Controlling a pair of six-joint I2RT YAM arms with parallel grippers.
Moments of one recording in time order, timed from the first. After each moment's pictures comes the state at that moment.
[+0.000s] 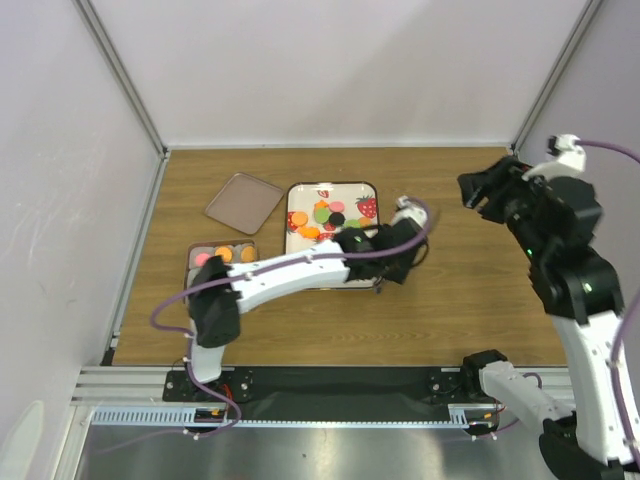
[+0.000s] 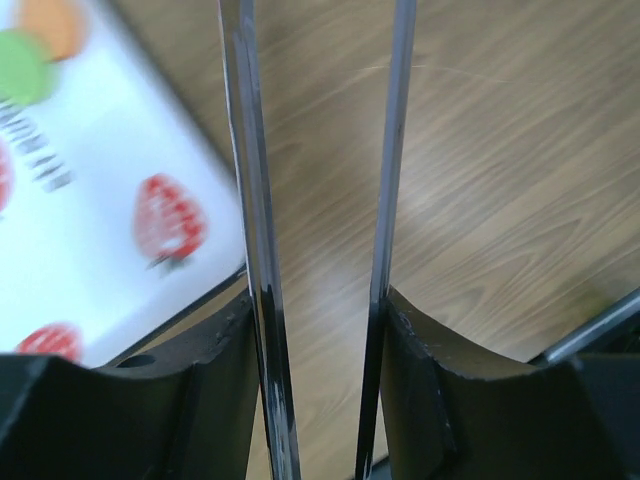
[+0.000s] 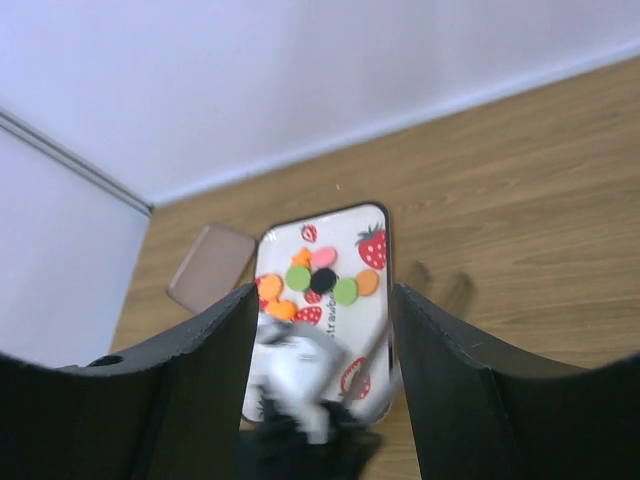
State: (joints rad) left arm -1.15 1.89 1.74 -0.74 -0.33 -0.50; right arm 0.25 0.91 1.43 -0.69 0.08 0.49
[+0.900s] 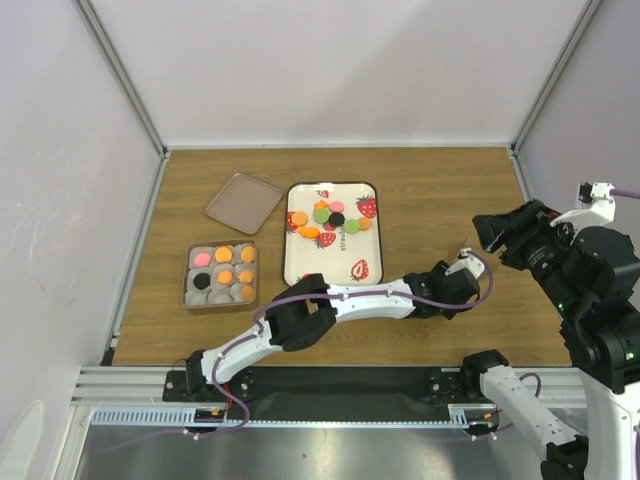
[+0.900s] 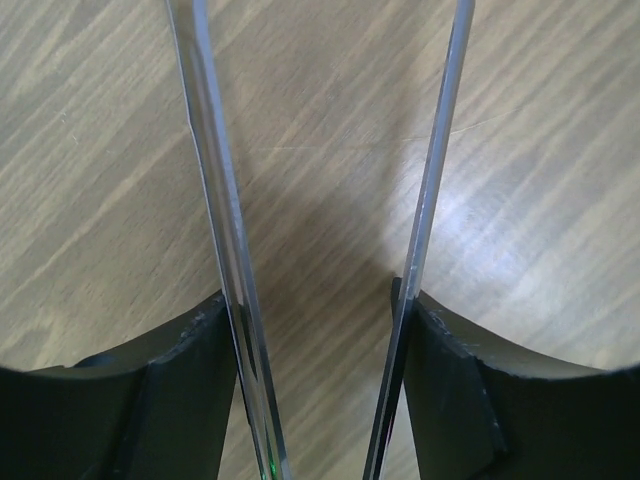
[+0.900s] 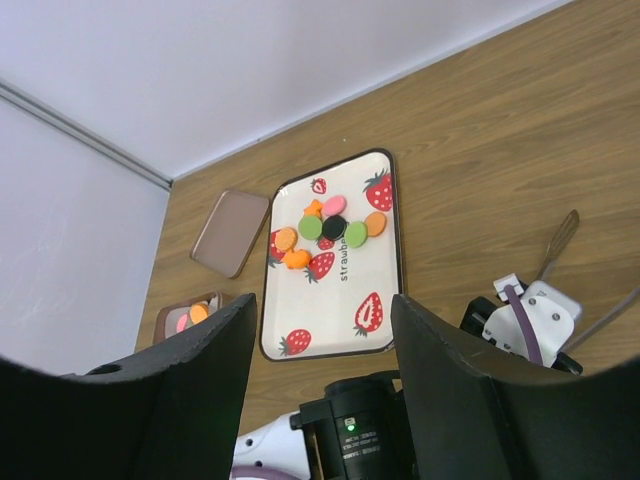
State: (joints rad) left arm -1.29 2.48 2.07 -0.41 -0.38 -0.34; right arm 0.25 0.73 1.48 -0.98 0.06 0.60
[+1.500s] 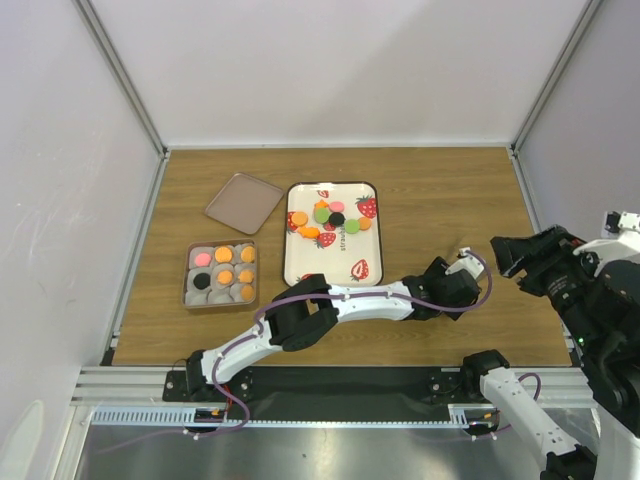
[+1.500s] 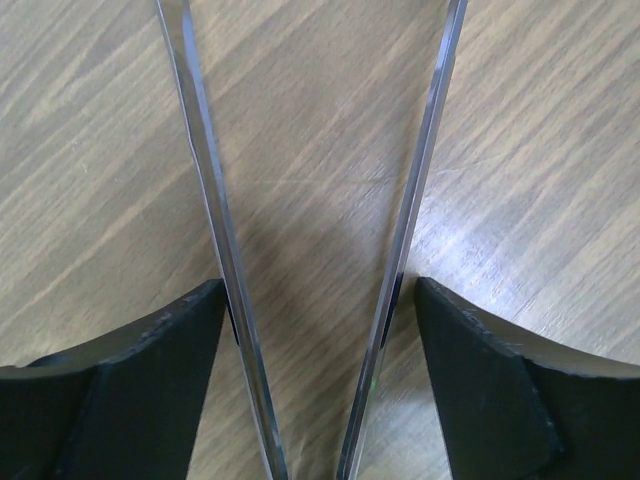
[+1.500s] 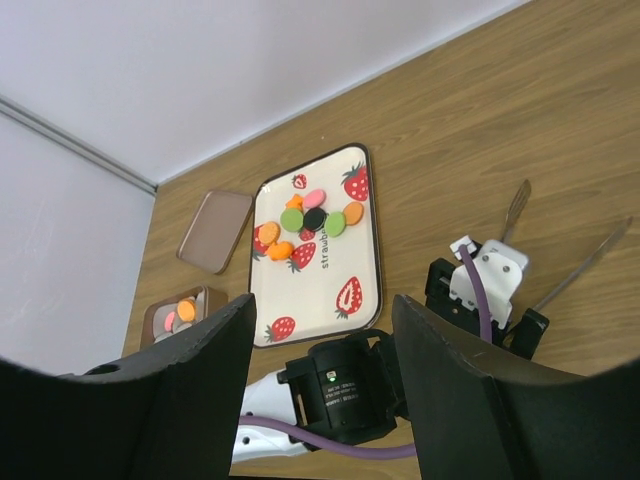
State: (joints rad) left arm -1.29 2.49 2.03 -0.30 -0.42 -0.33; right arm 0.25 0.64 1.54 -1.12 0.11 0.60
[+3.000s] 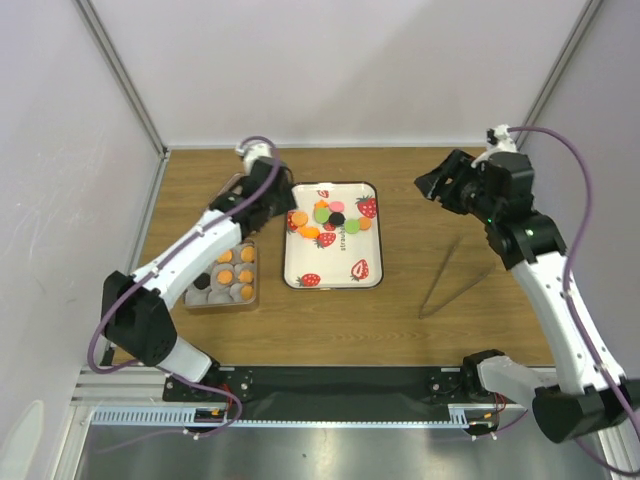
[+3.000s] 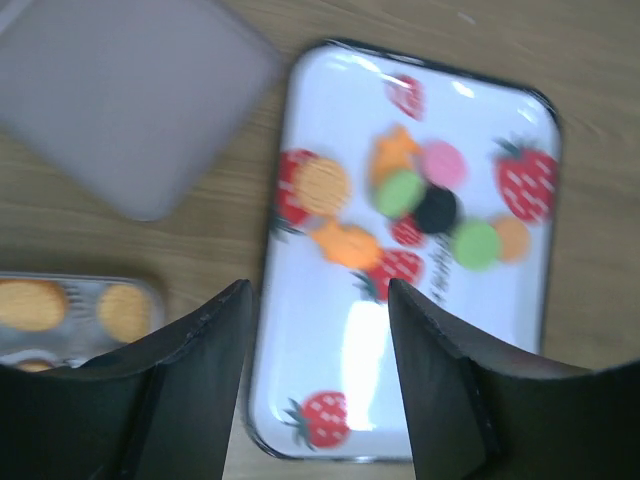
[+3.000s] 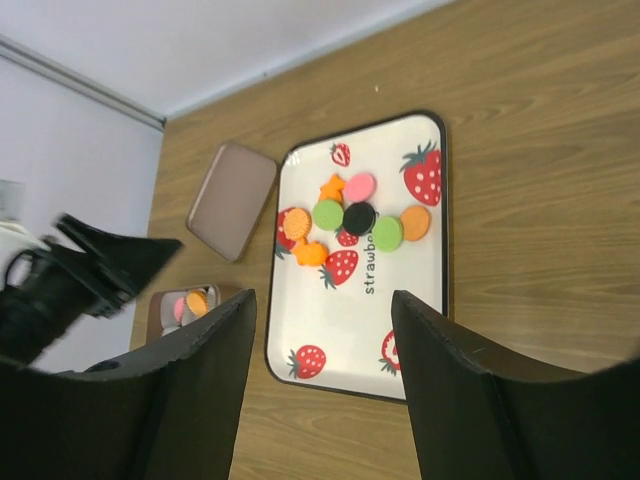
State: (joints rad) left arm -0.56 1.51 1.30 -0.49 -0.41 -0.60; right arm 0.25 1.07 1.31 -0.57 -0.10 0.61
